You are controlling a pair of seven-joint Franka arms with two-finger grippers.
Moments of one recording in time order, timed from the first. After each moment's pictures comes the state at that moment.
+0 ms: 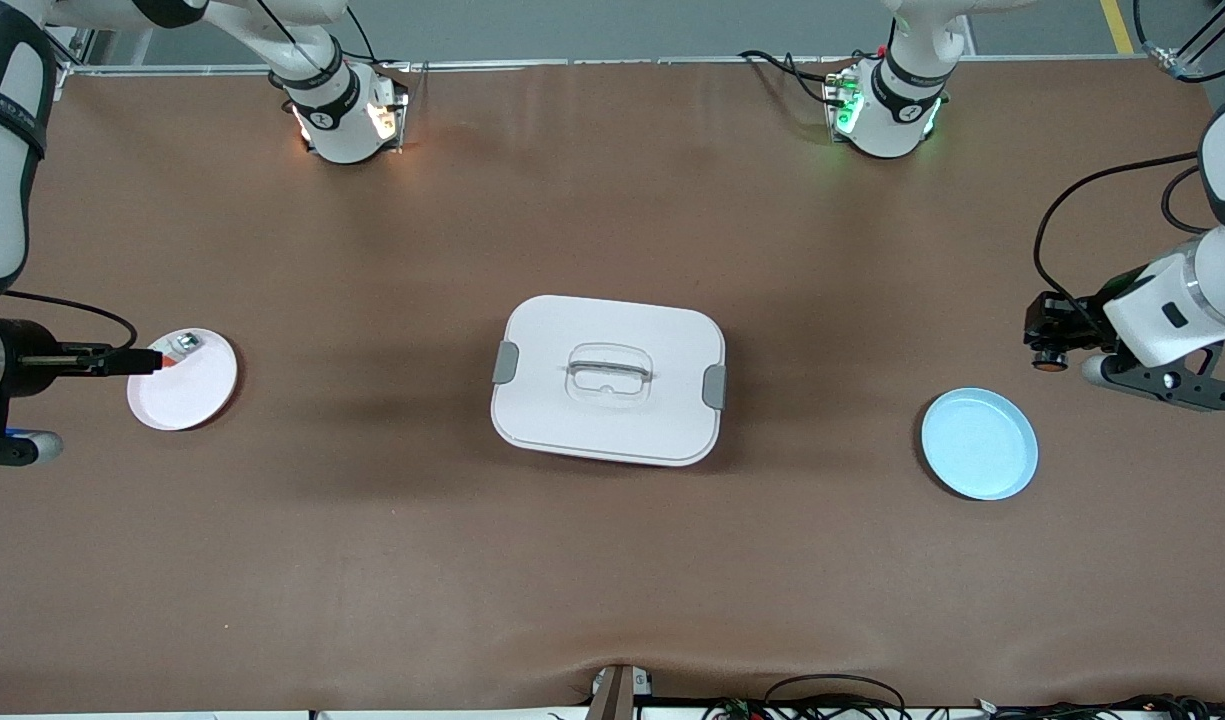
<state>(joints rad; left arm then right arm) 0.08 0.22 -0.10 -1.54 -0.03 1.61 0.23 -0.06 0.58 0.03 -0.93 -0.02 1.16 0.03</state>
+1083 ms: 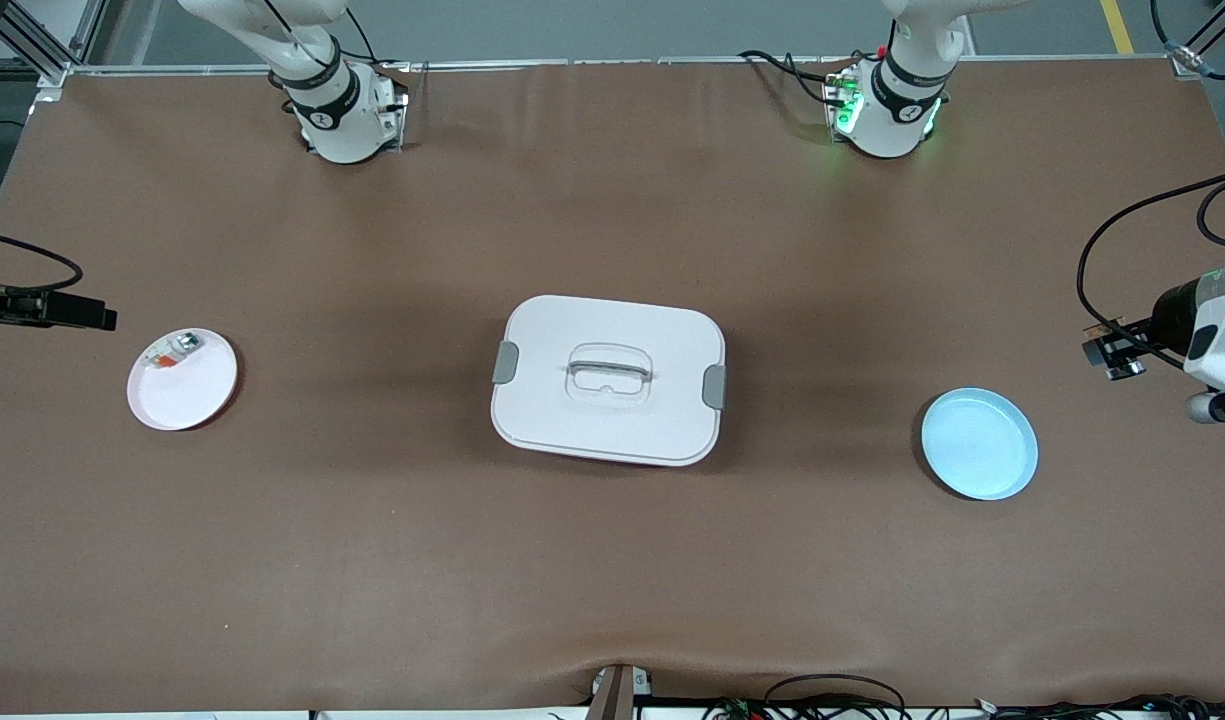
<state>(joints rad) 0.14 0.24 -0.10 -1.53 0.08 1.64 -0.37 -0.07 0.45 0.03 -0.93 -0.03 1.12 0.03</state>
